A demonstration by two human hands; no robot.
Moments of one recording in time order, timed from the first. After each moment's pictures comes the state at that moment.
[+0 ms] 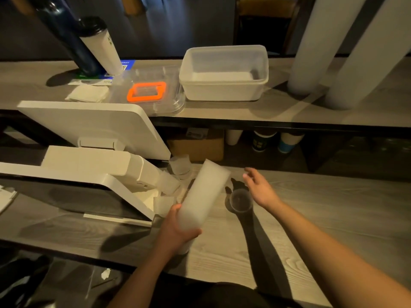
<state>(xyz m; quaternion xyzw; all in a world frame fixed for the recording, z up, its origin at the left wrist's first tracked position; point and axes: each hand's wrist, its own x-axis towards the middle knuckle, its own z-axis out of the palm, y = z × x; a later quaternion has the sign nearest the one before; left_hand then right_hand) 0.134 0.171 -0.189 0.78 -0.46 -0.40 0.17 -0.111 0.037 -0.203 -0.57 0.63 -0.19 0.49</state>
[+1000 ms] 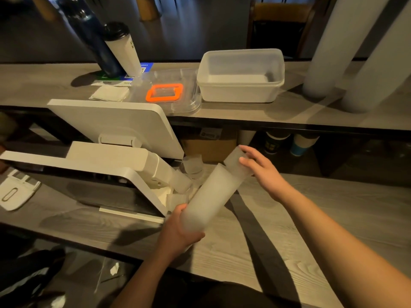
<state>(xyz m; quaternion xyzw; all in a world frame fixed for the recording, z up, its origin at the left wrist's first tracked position) 0.152 0.188 -0.169 0.78 -0.48 -0.37 0.17 -0.080 0.033 -0.123 -0.58 0.49 -0.30 0.58</state>
